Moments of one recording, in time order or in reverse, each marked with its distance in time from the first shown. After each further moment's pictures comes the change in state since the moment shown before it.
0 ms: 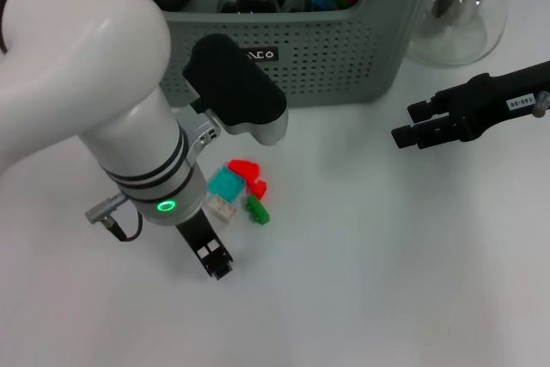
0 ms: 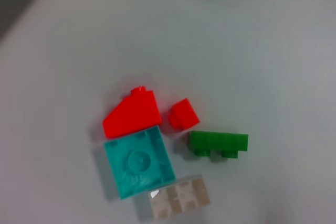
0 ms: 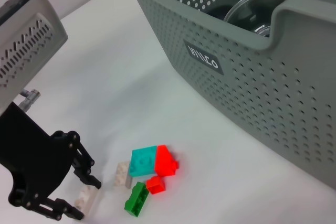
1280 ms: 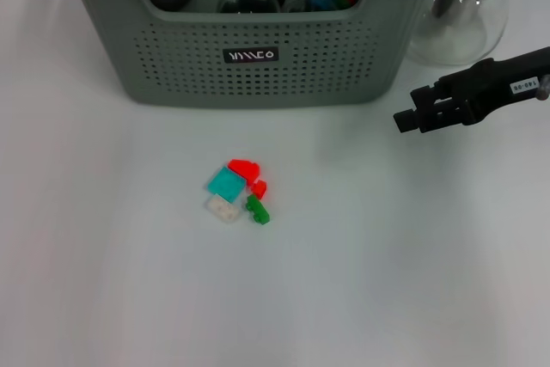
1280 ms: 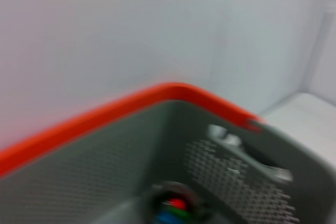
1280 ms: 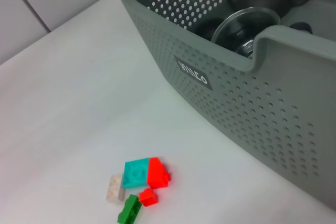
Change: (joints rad) left arm -0.157 0.065 -0.813 0.253 -0.287 -0.078 0.228; right arm 0.020 -0.012 0.015 -0.002 0.001 -0.001 0.023
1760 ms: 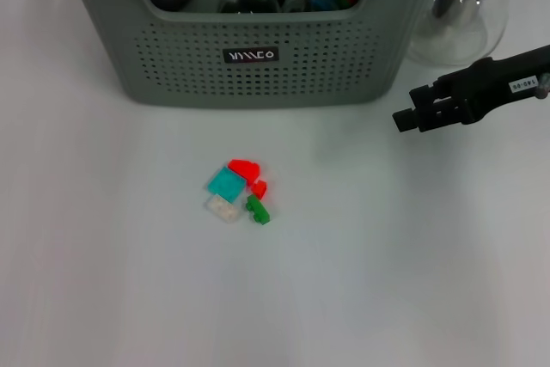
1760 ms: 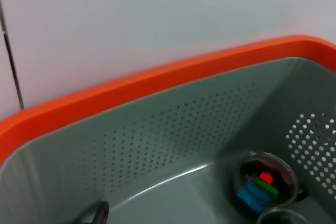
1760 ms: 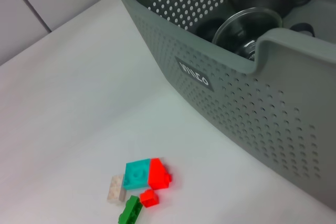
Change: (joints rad) left arm -0.213 0.114 -0.065 -0.571 0.138 -0.245 -0.026; right arm 0.006 -0.002 0.000 0.006 -0.001 0.000 0.004
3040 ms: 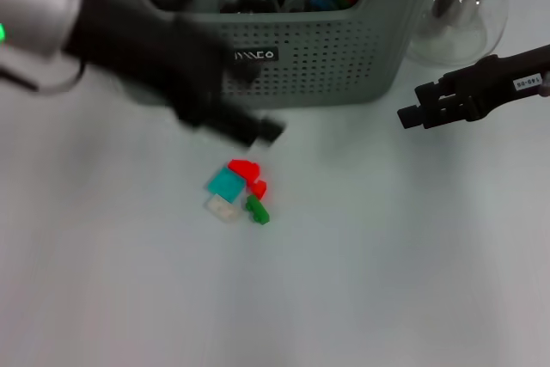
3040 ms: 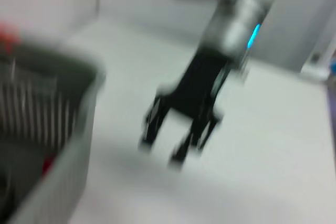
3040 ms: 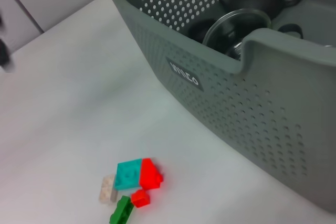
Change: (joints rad) left arm 0.339 -0.127 0.068 0.597 -0.433 0.680 0.364; right arm -0.004 -0.006 0.000 0.000 0.000 0.012 -0.002
